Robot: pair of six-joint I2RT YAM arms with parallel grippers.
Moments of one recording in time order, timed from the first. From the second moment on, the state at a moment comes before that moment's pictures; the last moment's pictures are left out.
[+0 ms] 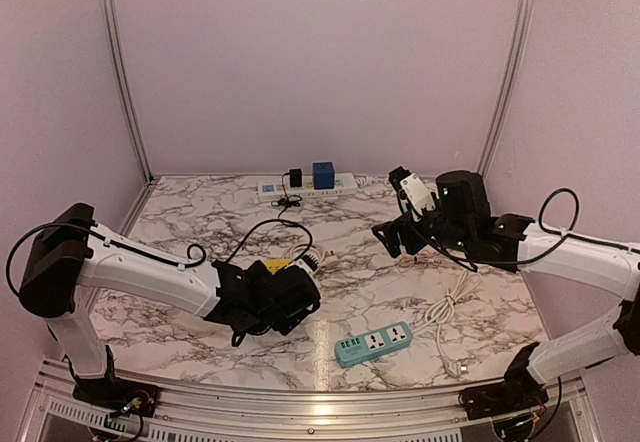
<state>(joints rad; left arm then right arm) -1.22 1.79 1.08 -0.37 -0.73 -0.20 0.70 1.24 0.86 -0.10 0.11 -0.06</state>
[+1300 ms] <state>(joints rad) -1.04 2.04 1.21 -0.16 -0.77 0.02 0.70 1.26 0.83 -0.10 0.13 -0.04</state>
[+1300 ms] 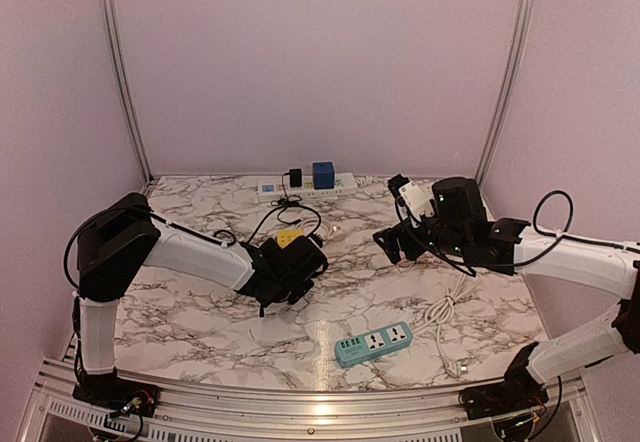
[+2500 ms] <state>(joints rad) -0.83 1.71 1.38 -0.32 -0.55 -0.07 0.70 1.31 0.86 -0.51 -0.13 -0.13</state>
